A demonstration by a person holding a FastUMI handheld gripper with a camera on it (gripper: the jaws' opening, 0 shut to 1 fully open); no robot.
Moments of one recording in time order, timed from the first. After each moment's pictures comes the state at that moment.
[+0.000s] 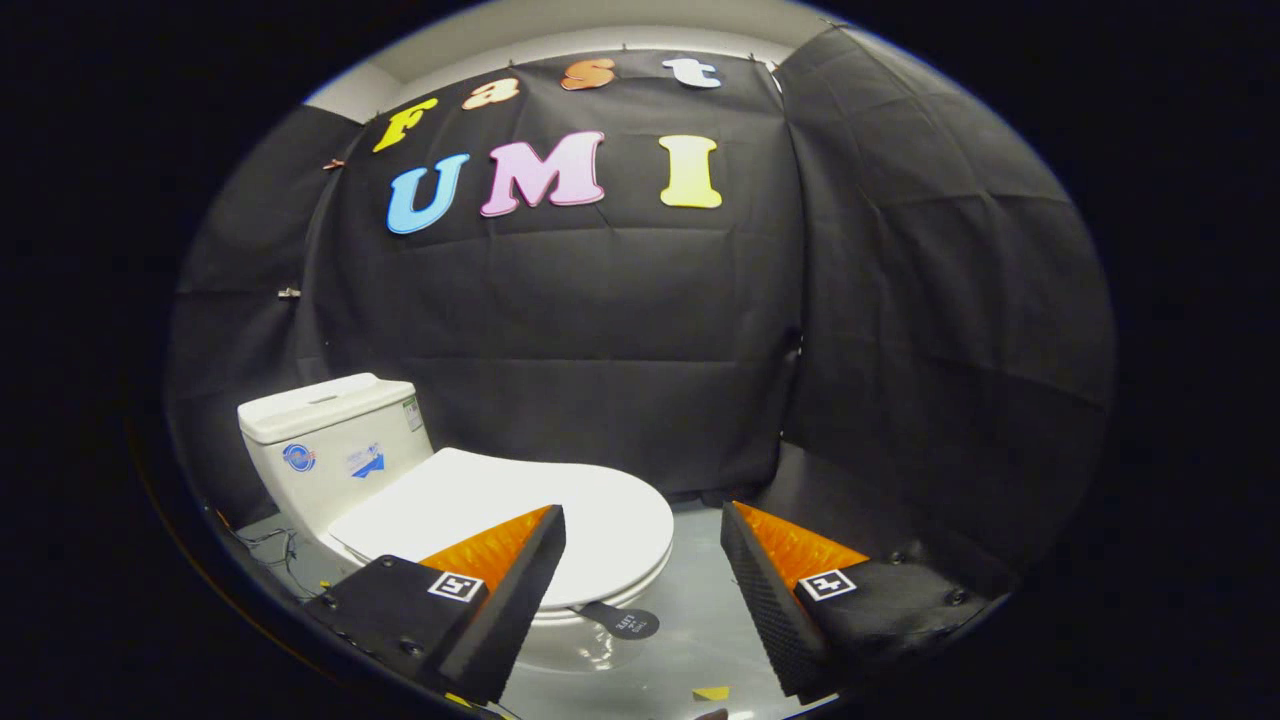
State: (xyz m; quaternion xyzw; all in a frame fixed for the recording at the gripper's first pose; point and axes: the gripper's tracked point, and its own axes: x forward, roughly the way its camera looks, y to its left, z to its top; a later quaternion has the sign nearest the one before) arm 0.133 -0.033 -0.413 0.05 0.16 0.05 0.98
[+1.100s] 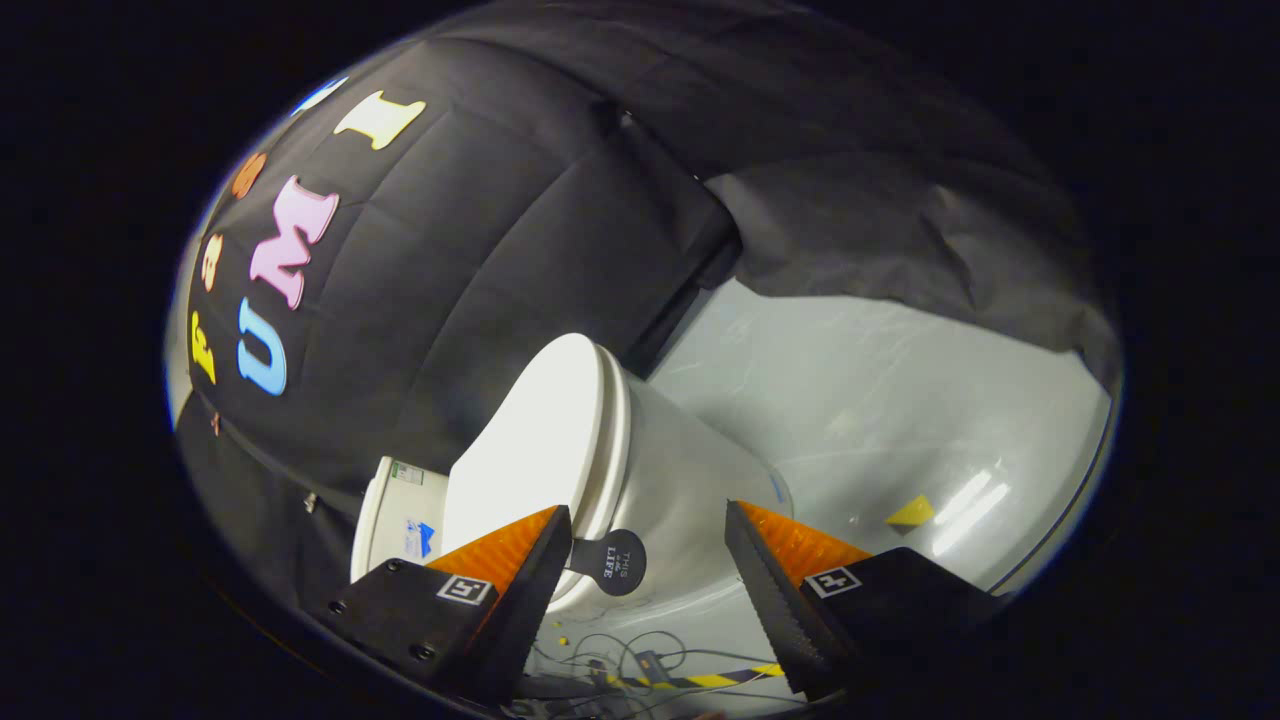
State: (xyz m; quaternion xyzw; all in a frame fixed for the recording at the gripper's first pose) arm 0.139 -0.052 -0.577 0.45 0.39 -0.02 0.80
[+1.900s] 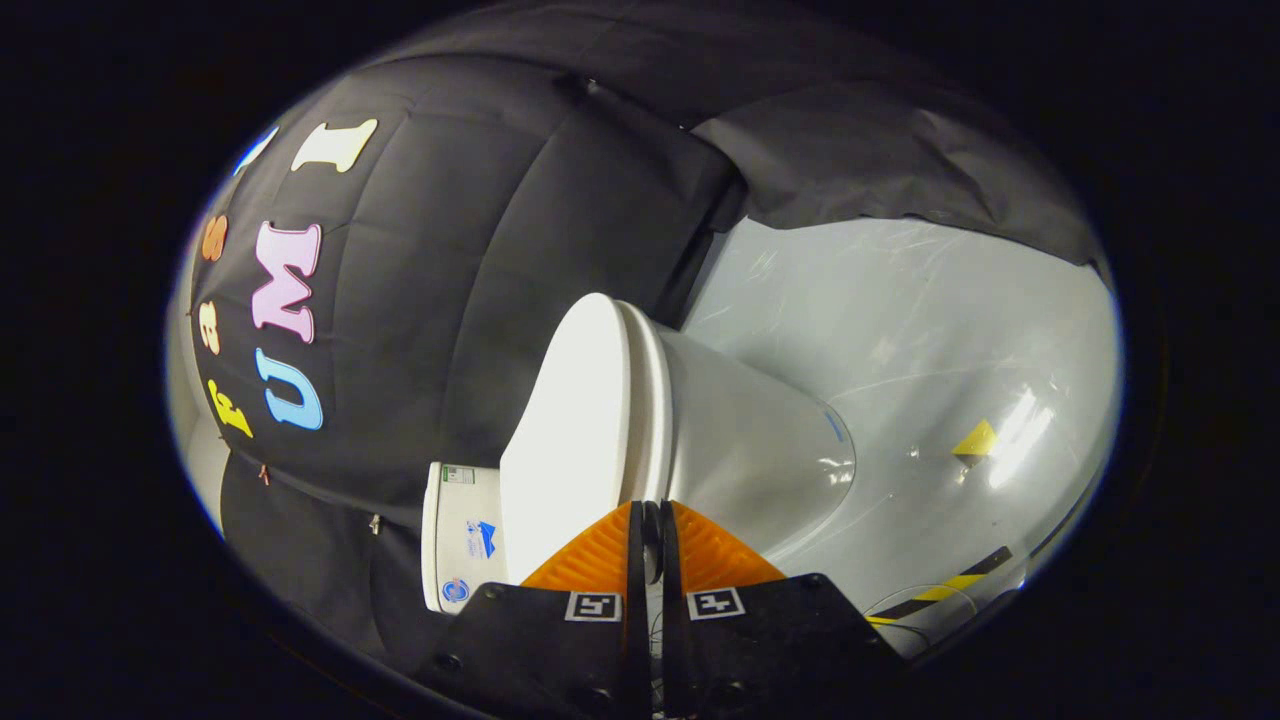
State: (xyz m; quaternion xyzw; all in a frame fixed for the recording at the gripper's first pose) arm 0.140 -0.017 -0.559 0.52 0.41 0.02 0.75
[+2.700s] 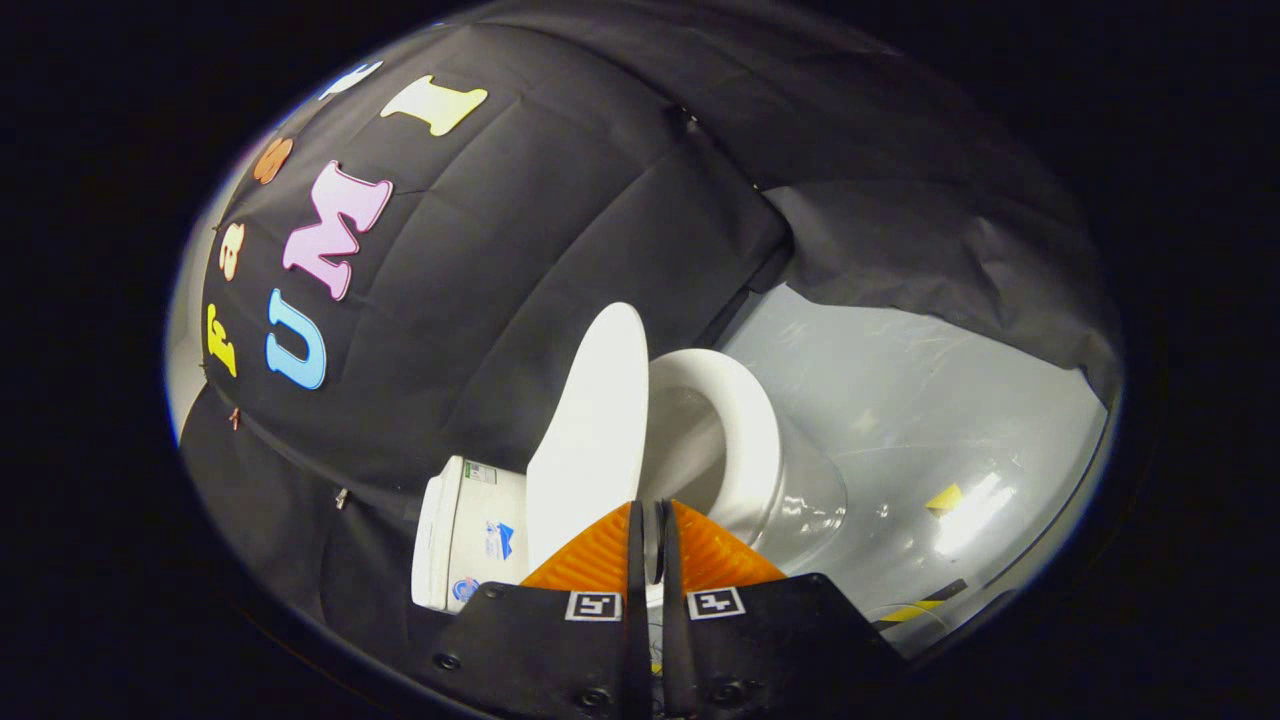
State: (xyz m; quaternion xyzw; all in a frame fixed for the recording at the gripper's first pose) arm 0.156 0.010 -0.434 0.42 0.37 0.02 0.83
